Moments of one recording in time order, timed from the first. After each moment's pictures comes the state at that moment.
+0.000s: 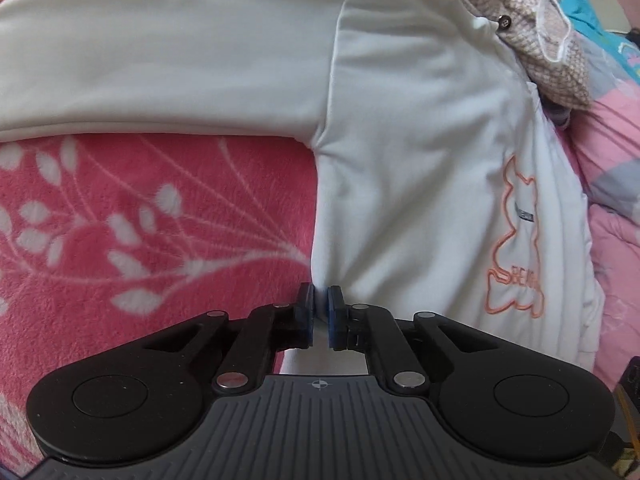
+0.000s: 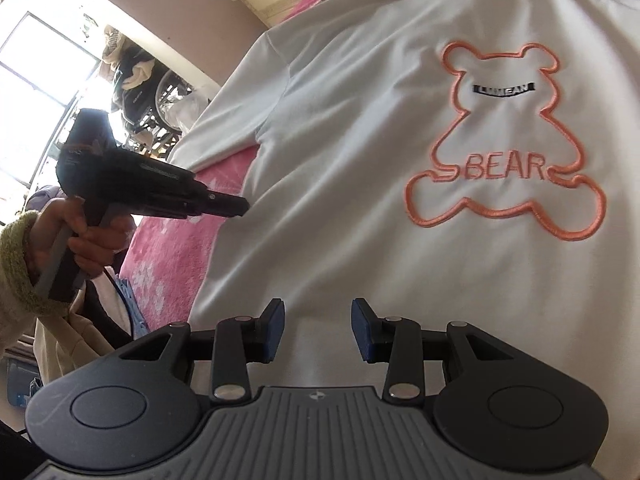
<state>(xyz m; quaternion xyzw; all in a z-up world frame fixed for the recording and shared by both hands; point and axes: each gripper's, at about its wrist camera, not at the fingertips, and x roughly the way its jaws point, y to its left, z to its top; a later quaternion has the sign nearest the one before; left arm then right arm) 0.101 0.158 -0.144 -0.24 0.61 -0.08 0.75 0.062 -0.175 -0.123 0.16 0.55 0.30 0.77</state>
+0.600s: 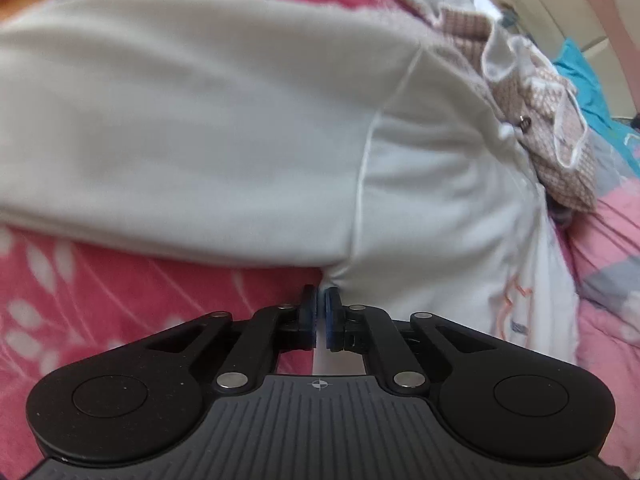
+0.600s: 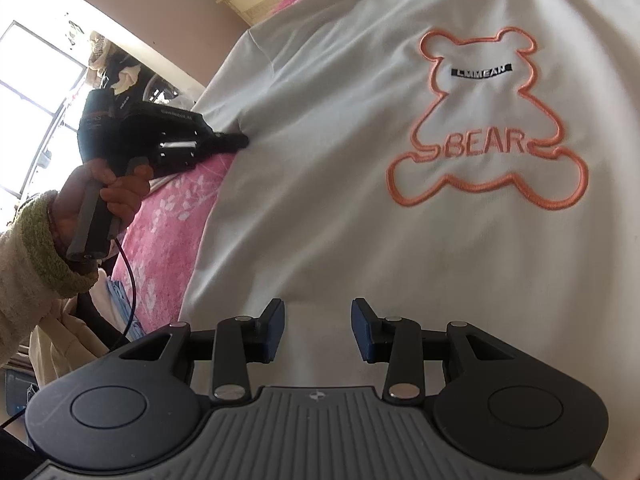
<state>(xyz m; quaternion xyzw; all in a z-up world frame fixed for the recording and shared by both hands) 0.138 0.186 -0.150 -0.30 0.53 -0.02 0.80 0.053 -0.178 -0.135 0.17 0.55 0.28 0.77</state>
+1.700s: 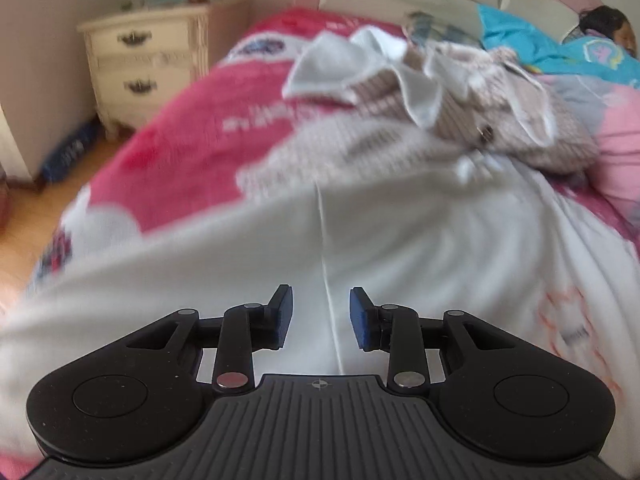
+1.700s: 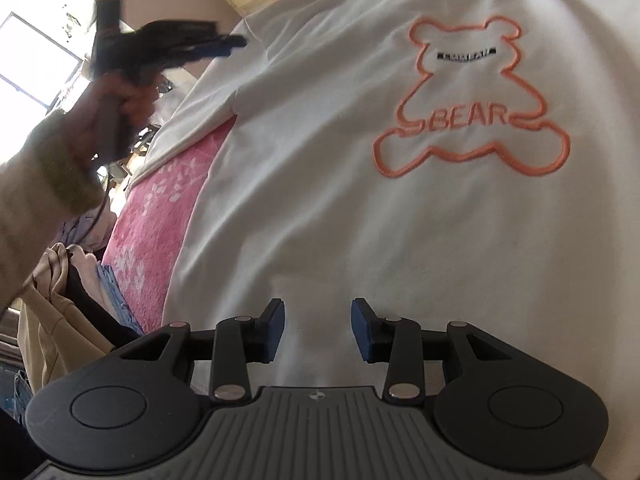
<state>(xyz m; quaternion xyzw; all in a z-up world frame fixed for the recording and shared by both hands) 0.195 0.141 -0.096 -0.03 0.41 -0.04 0.91 0.039 -0.185 -0.137 0.15 0.55 0.27 0.78</state>
